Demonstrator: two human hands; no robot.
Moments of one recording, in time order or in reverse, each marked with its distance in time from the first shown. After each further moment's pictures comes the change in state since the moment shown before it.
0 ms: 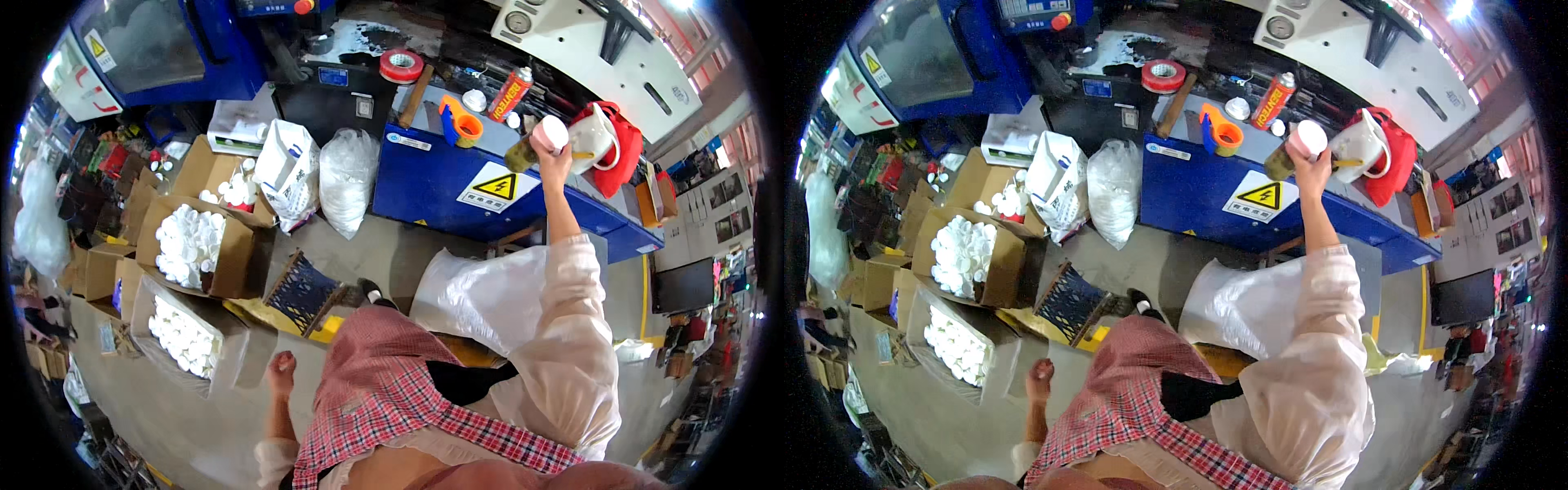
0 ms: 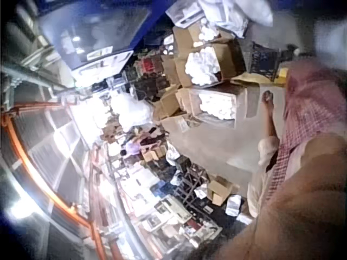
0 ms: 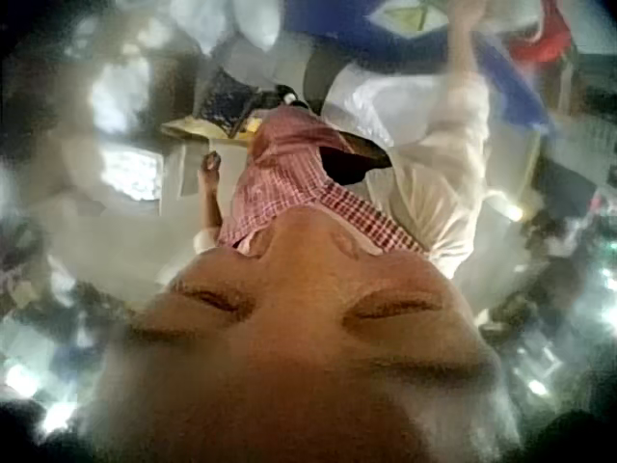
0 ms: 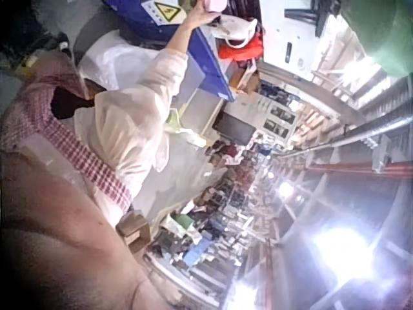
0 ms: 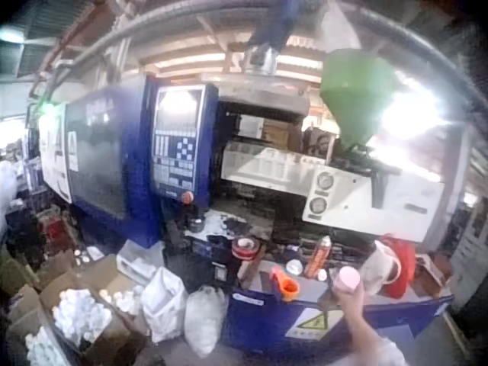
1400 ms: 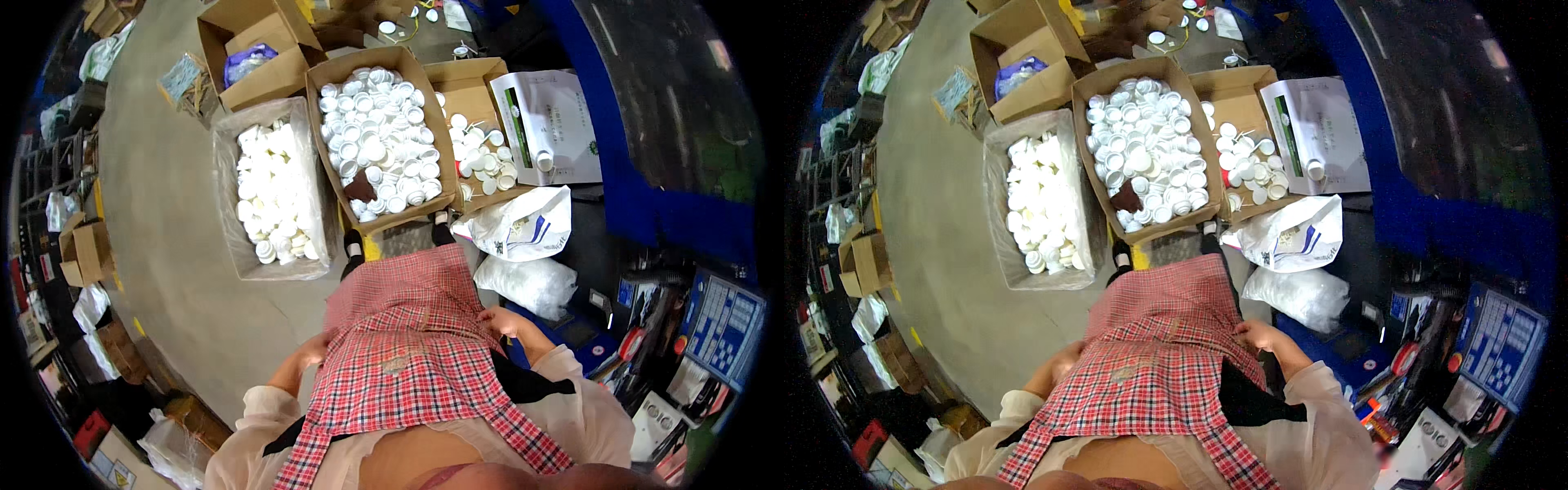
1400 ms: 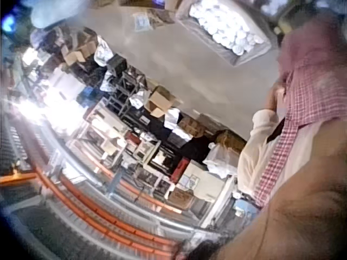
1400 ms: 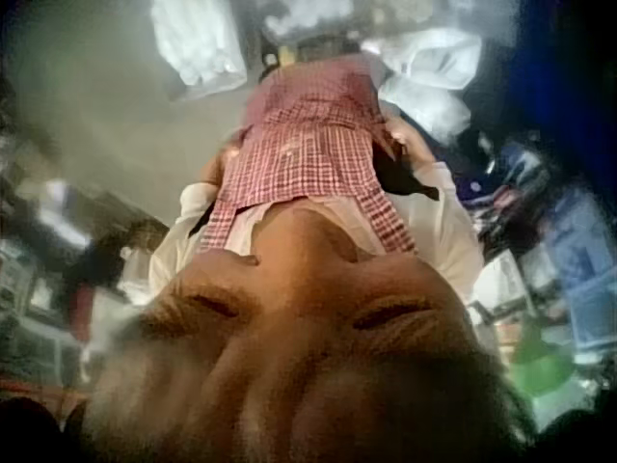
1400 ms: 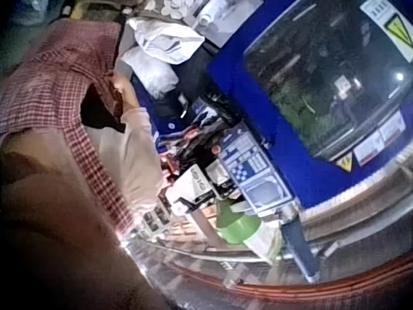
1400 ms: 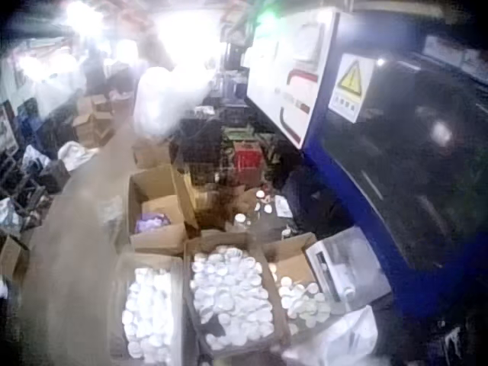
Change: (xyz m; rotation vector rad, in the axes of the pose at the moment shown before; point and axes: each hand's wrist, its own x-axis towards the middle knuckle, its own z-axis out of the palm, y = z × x) left_hand 0.174 -0.036 -0.318 -0.555 -0.232 -0.534; right_hand -0.473 -0.394 0.530 -0.588 -2.560 0.315
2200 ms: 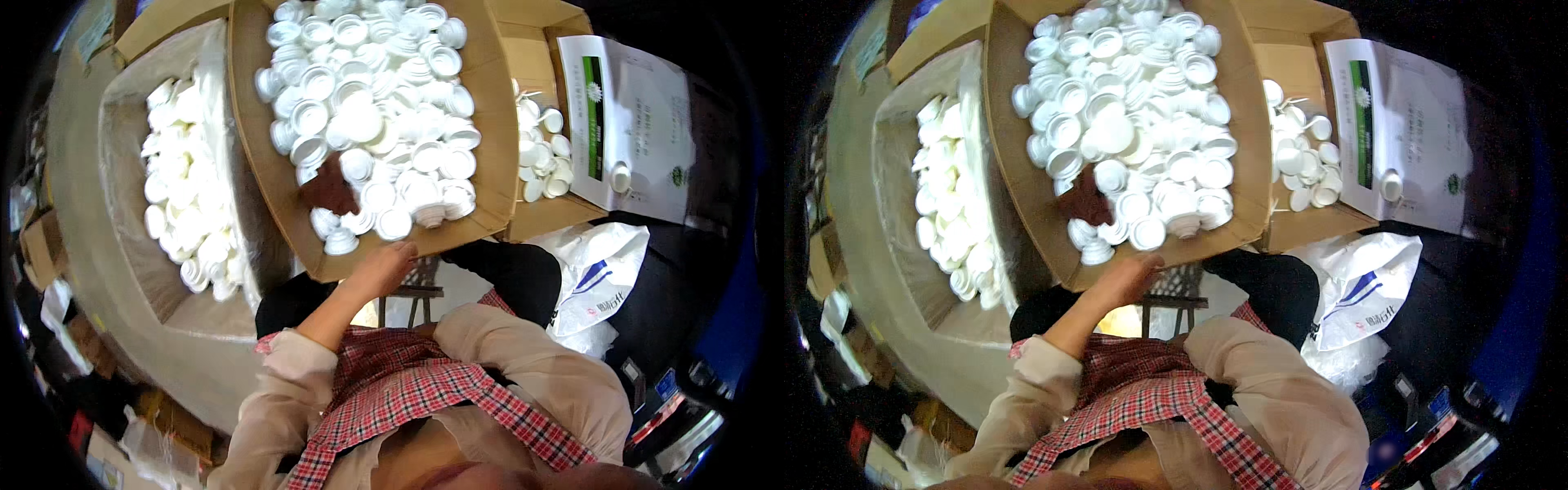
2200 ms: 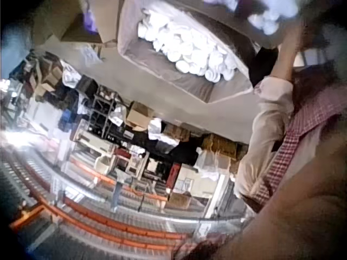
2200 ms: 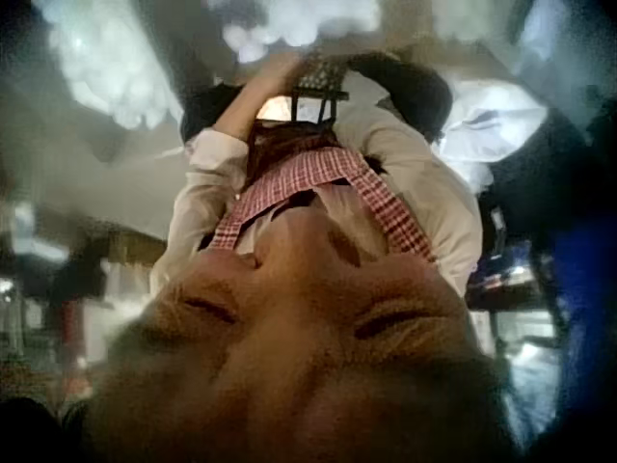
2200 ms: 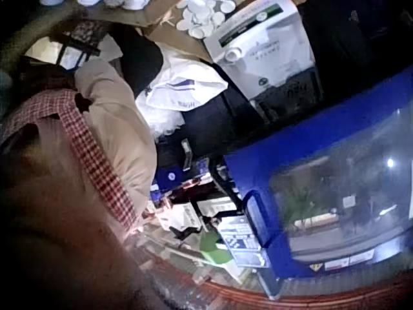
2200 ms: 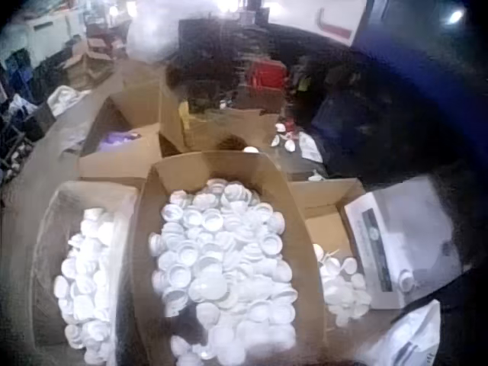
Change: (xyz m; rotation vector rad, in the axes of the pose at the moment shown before) left_hand 0.499 0.096 -0.070 0.615 0.156 0.494; right_hand 0.544 0.010 0.017 -1.567 -0.121 -0.290
